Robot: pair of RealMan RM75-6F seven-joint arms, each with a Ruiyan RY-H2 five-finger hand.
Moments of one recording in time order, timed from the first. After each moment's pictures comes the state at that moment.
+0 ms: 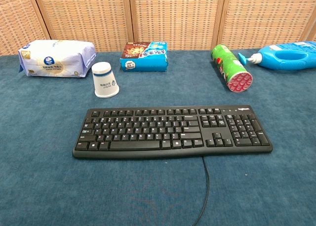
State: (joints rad) left arm -0.09 -1.18 0.04 -1.57 1.66 1.52 0.05; right arm 0.05 -1.21 0.00 -1.57 -1.68 1.59 -0.09
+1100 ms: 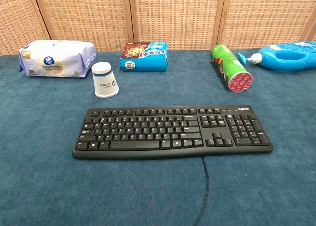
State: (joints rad) left arm -0.09 -1.17 0.03 -1.57 1.64 1.52 0.03; right arm 0.06 -1.21 0.00 -1.58 -1.68 1.57 -0.09
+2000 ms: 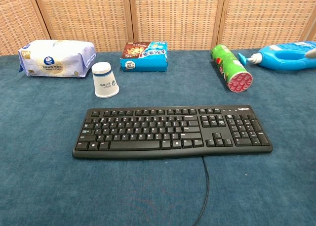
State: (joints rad) left arm -0.10 -1.17 0.01 -1.57 1.61 1.52 0.04; right arm 0.24 -1.21 0.11 -1.79 -1.50 1.26 -0.46
